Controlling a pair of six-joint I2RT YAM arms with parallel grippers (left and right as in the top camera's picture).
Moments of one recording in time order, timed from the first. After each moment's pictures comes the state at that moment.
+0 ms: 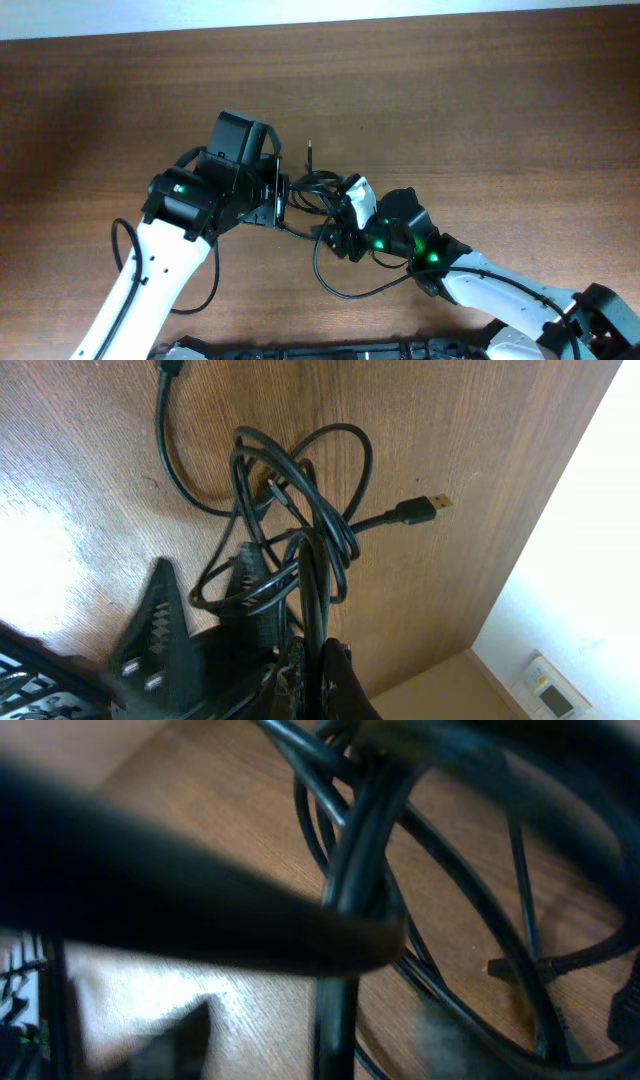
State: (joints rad) left arm -0.44 1.31 1.29 -1.03 0.18 -1.86; right arm 0.65 1.38 0.43 0.43 -0.42 0.29
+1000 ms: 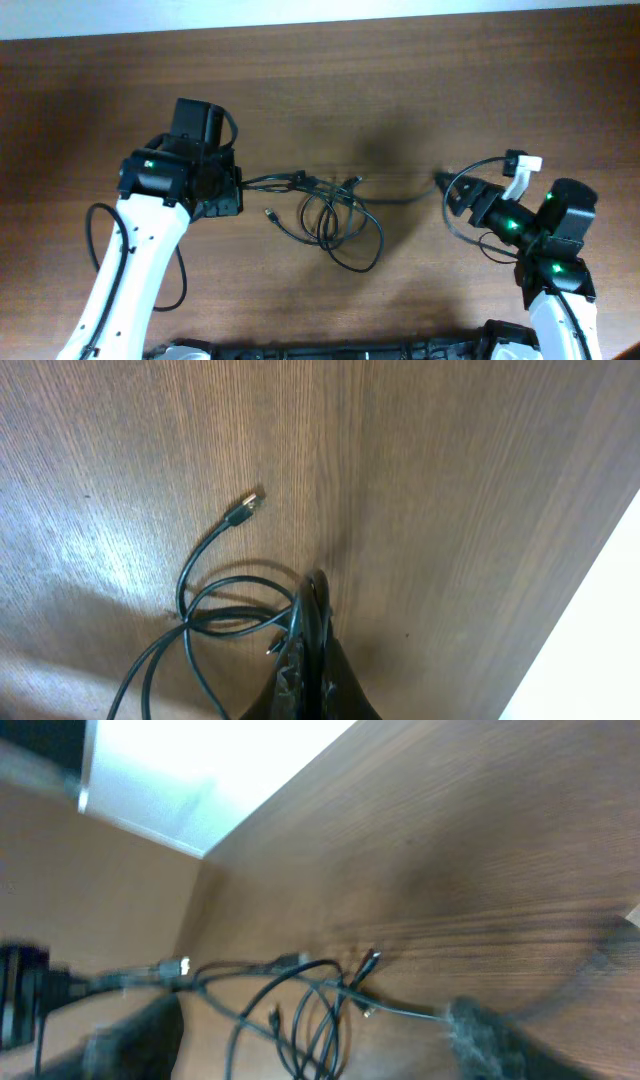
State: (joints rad) left arm -0.23 1.39 1.30 -1.14 0.04 -1.81; right arm -0.27 0.88 0.44 -0.10 -0.90 0.52
